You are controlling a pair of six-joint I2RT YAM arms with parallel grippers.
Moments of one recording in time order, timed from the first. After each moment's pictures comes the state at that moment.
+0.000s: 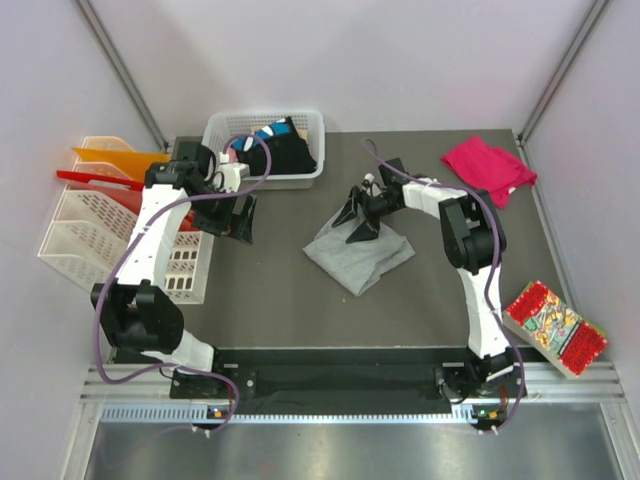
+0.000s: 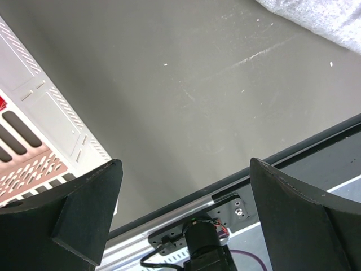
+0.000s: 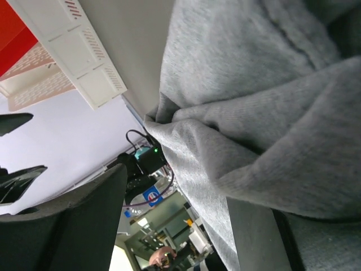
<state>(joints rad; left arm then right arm) -0.05 1.53 1.52 -1.24 0.31 0.25 0.37 2.28 1.62 -0.49 -0.93 0.75</state>
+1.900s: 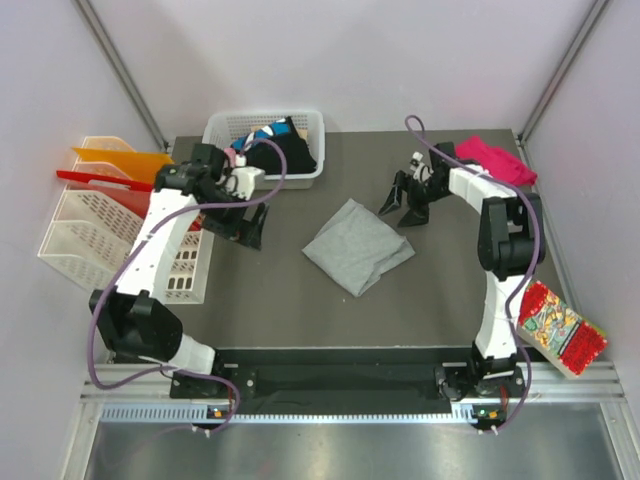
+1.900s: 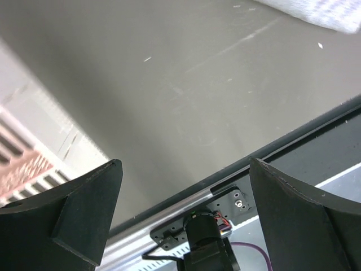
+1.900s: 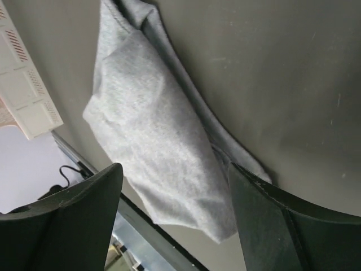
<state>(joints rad) -0.12 1.47 1.51 -1.27 0.29 0.26 0.14 2.08 1.57 -0.70 -0.68 0.38</state>
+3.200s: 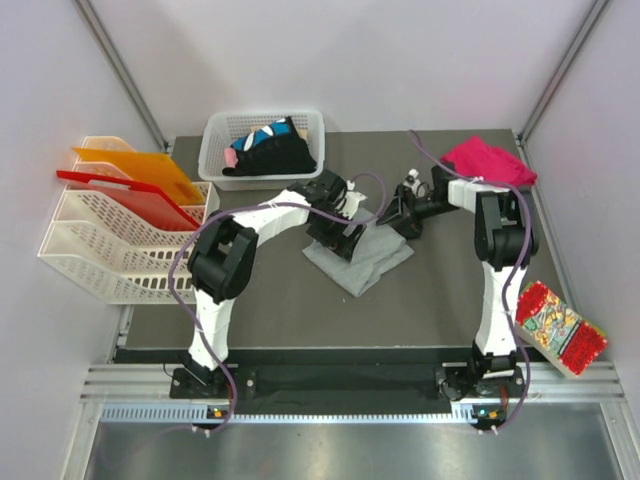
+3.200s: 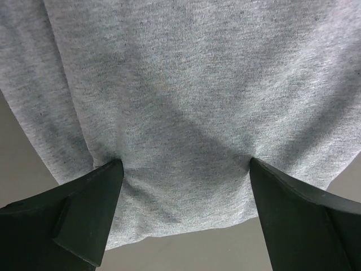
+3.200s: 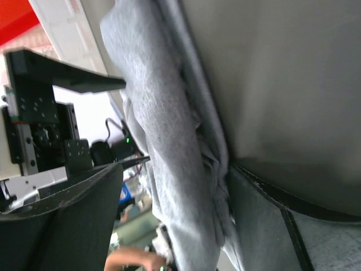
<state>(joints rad) -0.61 2.09 1.58 -0.68 0.30 0.07 0.09 2.22 1.50 -0.58 -1.01 0.33</state>
